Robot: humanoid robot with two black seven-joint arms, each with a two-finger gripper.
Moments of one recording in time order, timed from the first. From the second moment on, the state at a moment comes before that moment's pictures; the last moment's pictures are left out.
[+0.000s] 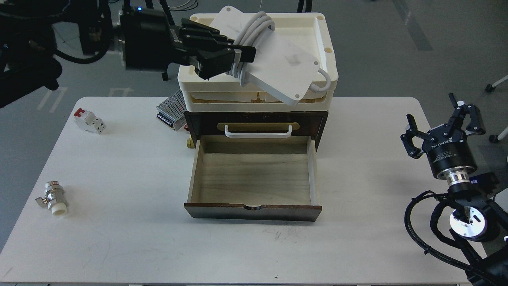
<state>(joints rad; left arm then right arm) -1.37 0.77 -0.22 -1.47 1.49 -0.38 -0.49 0.15 -0.35 1.26 1.15 -0.29 0.24 0.39</state>
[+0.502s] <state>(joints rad) -1.30 0.78 -0.23 -1.55 1.50 -0.37 -0.49 0.15 -0.35 1.26 1.15 -0.29 0.24 0.39</state>
